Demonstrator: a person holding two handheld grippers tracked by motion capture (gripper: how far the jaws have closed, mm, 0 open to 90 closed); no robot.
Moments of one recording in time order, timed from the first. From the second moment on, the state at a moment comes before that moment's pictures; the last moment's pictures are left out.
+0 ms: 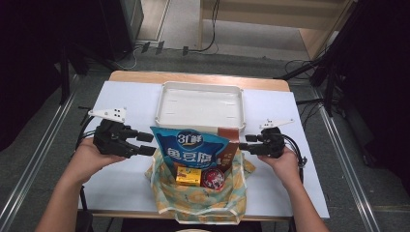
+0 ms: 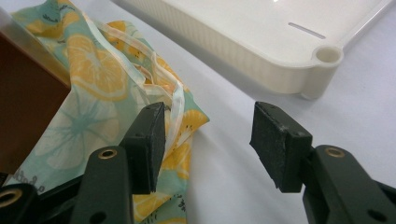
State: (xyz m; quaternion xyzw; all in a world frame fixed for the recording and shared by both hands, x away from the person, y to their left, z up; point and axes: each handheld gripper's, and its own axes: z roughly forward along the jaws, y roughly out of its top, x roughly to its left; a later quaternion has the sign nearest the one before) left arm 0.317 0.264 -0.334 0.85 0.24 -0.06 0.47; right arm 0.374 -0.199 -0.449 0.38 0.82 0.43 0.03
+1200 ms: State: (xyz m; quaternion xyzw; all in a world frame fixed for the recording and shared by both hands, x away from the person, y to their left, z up) left arm 0.331 0.209 -0.325 0.87 0.19 -0.05 0.46; right arm 0.371 -0.202 -0.451 0.39 0.82 0.42 0.02
